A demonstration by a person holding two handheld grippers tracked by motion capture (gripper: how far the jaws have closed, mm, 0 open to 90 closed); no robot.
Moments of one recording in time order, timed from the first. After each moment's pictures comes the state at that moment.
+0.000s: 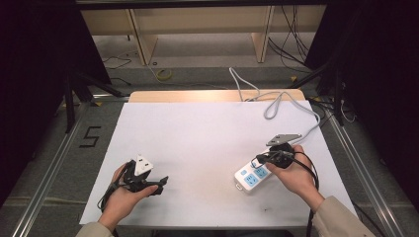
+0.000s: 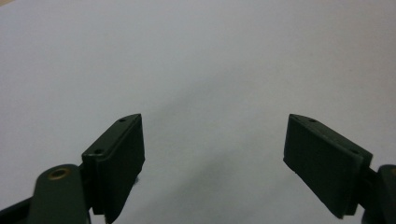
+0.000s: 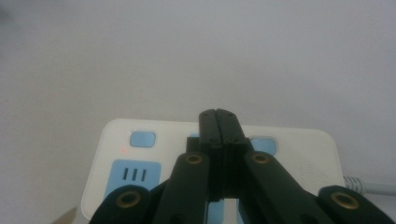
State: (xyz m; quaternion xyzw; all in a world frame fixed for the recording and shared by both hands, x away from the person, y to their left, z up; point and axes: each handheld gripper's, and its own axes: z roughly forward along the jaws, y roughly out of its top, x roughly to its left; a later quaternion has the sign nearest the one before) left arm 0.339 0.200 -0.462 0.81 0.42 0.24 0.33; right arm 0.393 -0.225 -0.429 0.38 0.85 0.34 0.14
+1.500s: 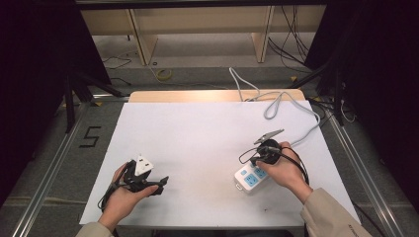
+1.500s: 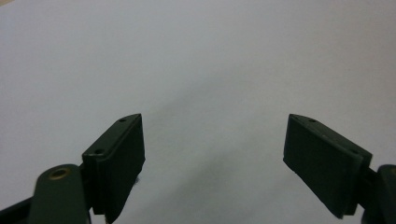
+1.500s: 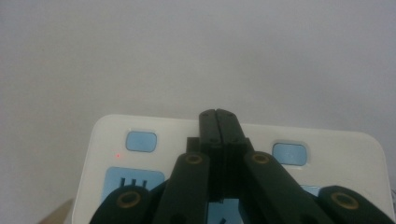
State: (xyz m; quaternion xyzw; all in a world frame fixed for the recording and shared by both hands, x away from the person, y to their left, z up) left arm 0.339 0.200 -0.462 0.81 0.41 0.24 0.33; right arm 0.414 -0.201 -0.440 0.39 0.88 0.27 0.09
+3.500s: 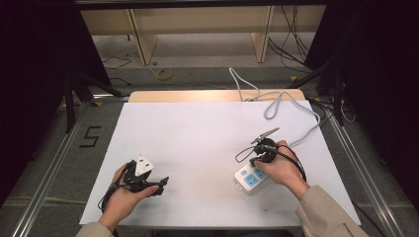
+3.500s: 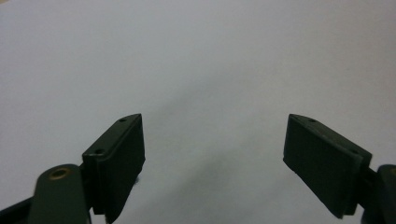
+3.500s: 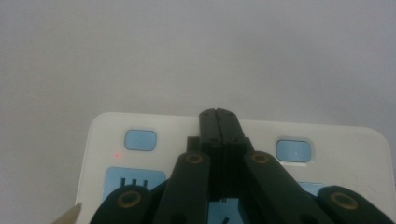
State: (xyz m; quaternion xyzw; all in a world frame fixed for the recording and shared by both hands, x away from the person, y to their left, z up) left arm 0.338 0.199 -0.463 0.81 0.42 0.23 0.33; right arm 0.418 -0.193 -0.440 0.40 0.88 0.24 0.08
